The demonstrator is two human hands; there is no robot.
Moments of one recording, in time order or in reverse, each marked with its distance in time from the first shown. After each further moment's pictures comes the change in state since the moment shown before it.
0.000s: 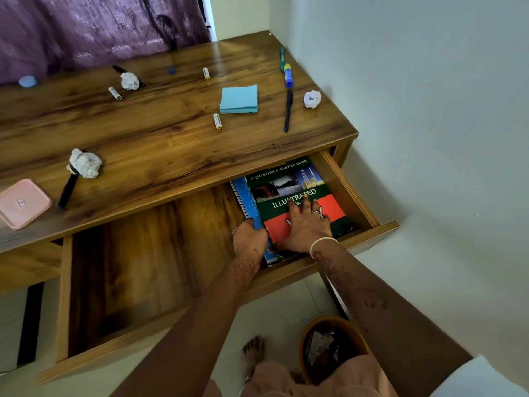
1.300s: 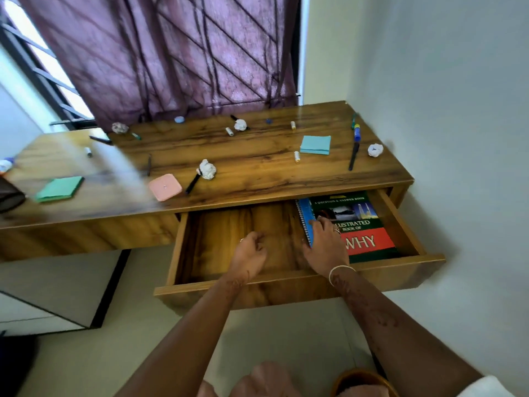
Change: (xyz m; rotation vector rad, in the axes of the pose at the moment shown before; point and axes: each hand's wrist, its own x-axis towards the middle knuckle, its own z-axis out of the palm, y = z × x) left_hand -0.080 -0.047 -0.142 0.149 0.096 0.292; right_hand -0.082 -0.069 0.008 0.210 0.444 -0.317
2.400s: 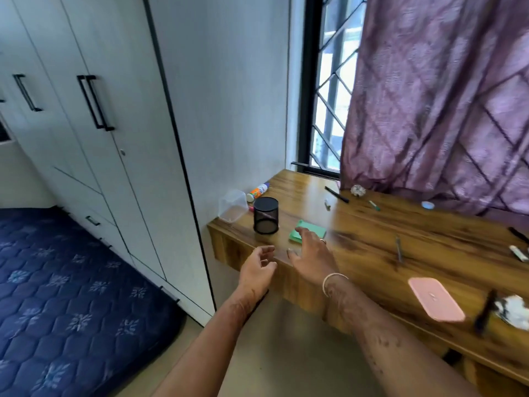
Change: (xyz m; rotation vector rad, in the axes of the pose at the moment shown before) left_hand 0.003 -0.252 -0.490 -0.405 0.690 -0.080; right_hand 0.058 -0.624 0.150 0.205 -0.238 -0.677
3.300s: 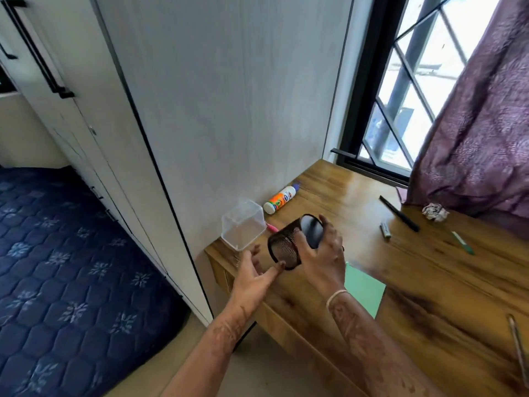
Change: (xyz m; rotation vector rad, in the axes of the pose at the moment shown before) left_hand 0.206 -0.040 -0.024 -0.208 0.103 -0.169; right_hand 0.224 0.000 0.098 0.394 0.188 0.173
